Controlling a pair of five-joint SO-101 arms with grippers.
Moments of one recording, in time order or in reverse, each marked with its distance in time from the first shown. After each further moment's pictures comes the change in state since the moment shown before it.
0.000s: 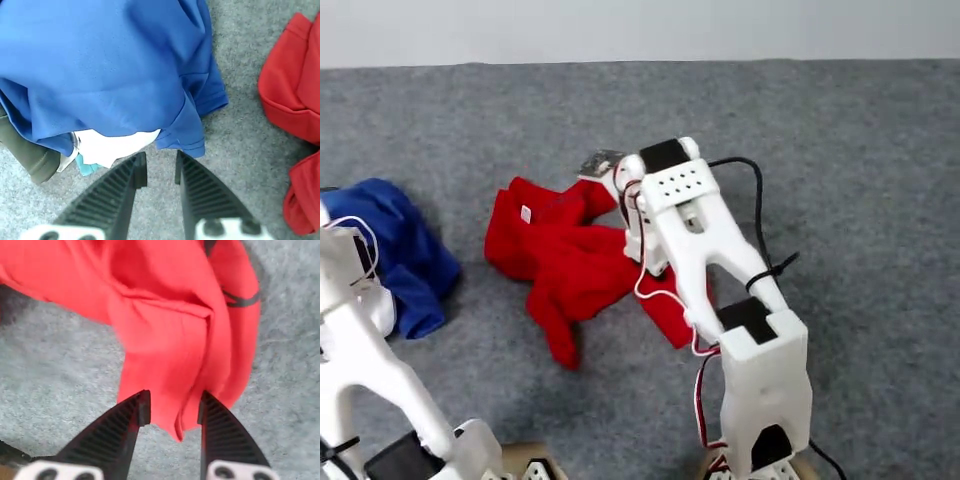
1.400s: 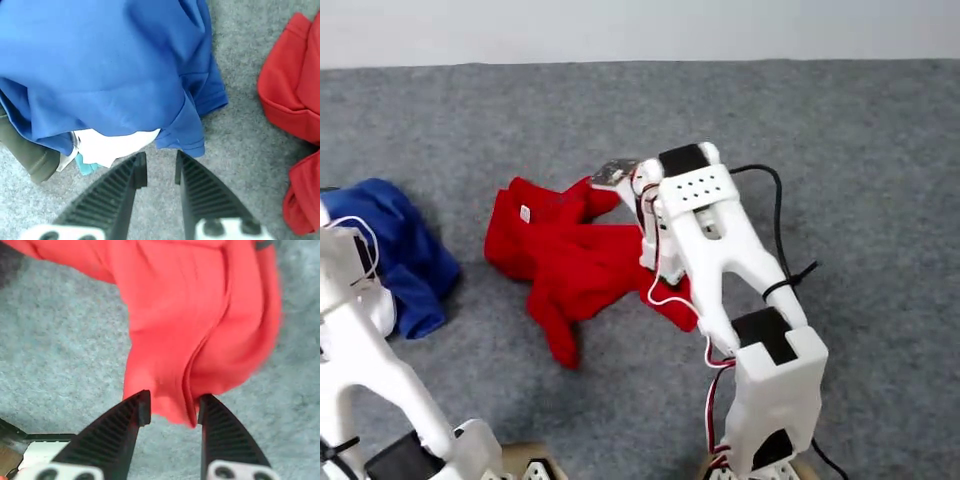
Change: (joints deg) left arm 0.0 0.0 0.0 0.0 0.1; right arm 0.9 -8.0 9.2 -0.3 4.7
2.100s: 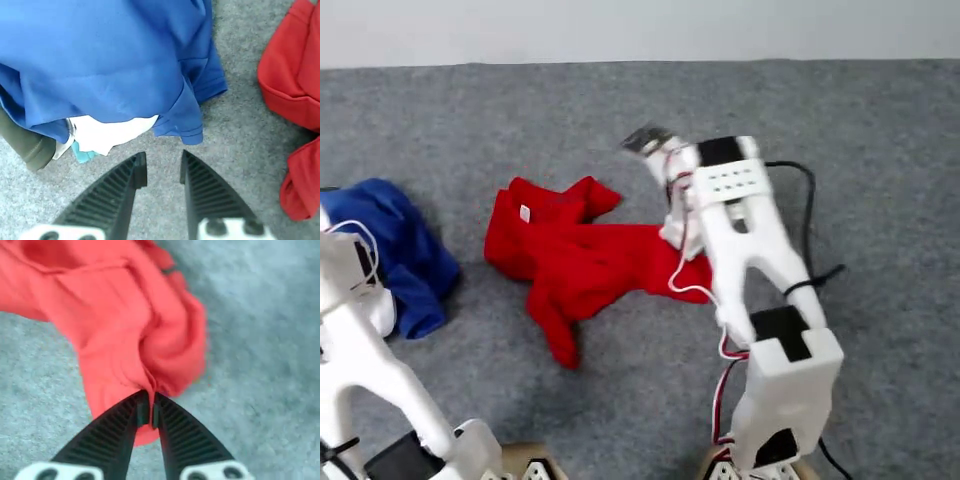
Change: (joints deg) left arm -0.2 0.0 -0.1 3.2 0.0; right arm 5.5 0.0 0.7 -11.1 0.0
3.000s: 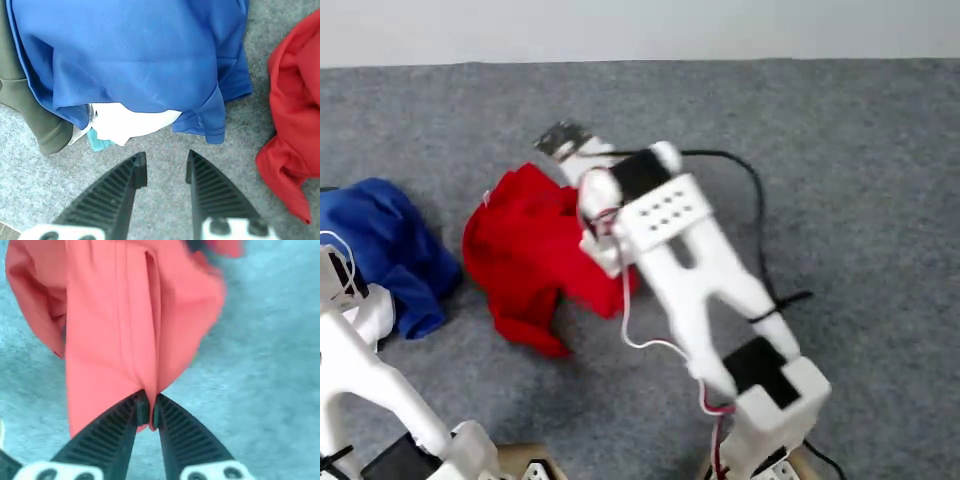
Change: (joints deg) left arm -6.2 0.0 0.0 0.0 0.0; right arm -15.4 -11.9 -9.9 11.6 -16.7
